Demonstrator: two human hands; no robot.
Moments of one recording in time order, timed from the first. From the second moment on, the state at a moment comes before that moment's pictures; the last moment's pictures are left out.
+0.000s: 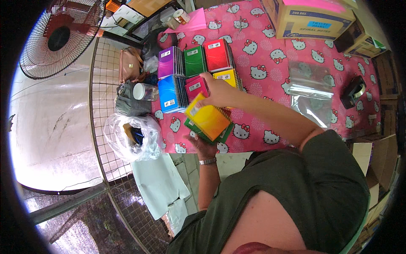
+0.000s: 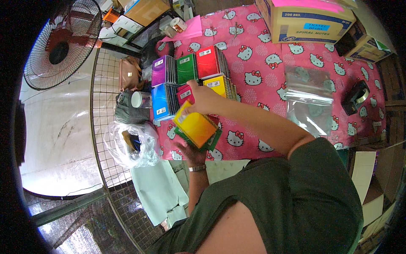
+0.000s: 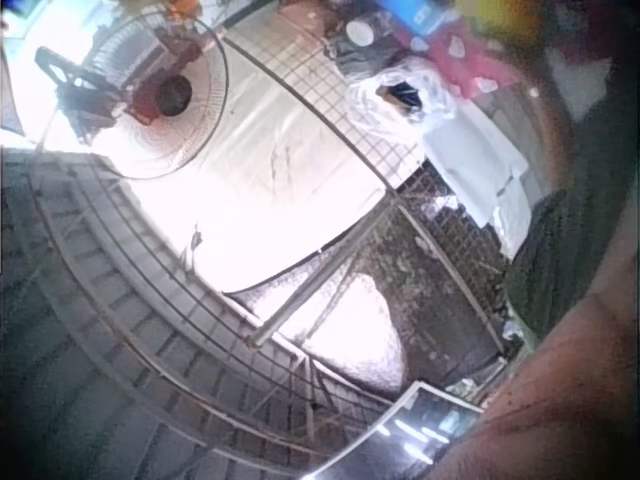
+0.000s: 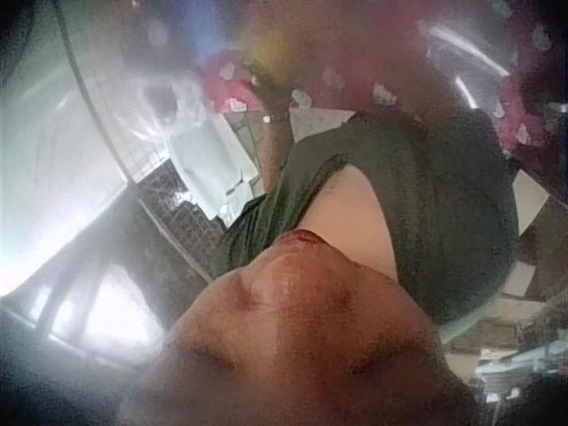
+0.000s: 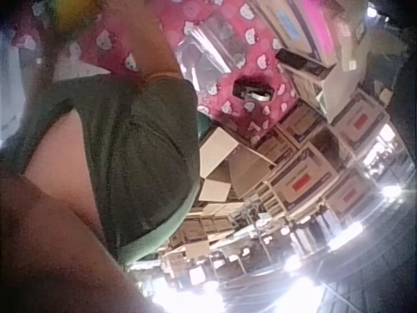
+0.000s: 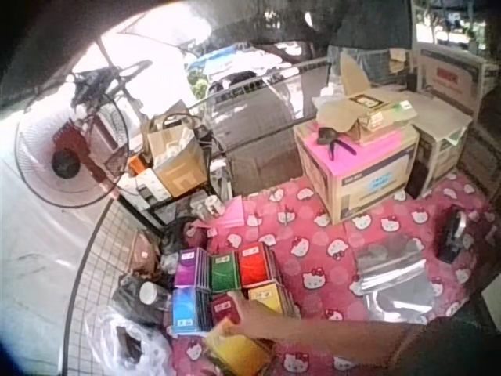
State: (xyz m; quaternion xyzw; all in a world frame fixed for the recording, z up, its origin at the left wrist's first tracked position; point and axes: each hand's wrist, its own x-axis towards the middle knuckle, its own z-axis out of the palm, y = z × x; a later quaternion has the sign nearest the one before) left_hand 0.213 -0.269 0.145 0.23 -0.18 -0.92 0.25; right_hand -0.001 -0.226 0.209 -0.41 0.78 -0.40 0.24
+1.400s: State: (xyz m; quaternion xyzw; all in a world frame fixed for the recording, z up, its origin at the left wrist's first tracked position) left_hand 0.066 -0.068 0.089 0.17 -0.61 -0.77 -0.02; right_hand -0.035 0.120 0.148 -0.22 0.71 -0.55 0.39
